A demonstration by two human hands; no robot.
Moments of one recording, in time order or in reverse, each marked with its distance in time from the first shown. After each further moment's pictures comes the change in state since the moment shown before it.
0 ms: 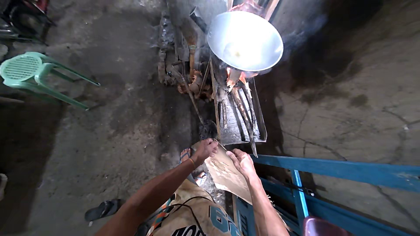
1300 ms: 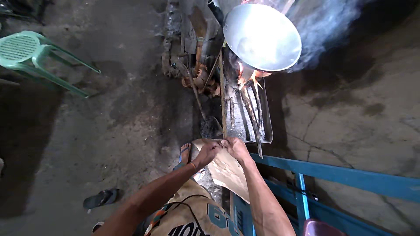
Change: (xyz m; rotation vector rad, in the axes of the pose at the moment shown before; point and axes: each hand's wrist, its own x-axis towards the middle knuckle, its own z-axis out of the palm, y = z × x) left_hand -0.009 -0.035 -0.022 0.150 -0.075 0.278; right_hand 0.052 -0.078 -0.006 -0.144 -0.207 -0.050
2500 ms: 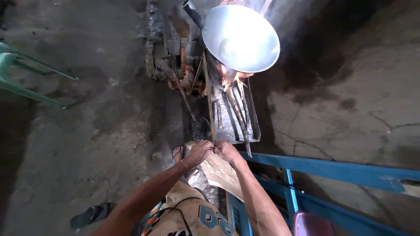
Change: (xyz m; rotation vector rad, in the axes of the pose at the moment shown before) left_hand 0.038 -0.006 -0.008 0.656 -0.107 0.405; right_hand 0.003 0.006 -0.009 0.000 -0.173 0.137
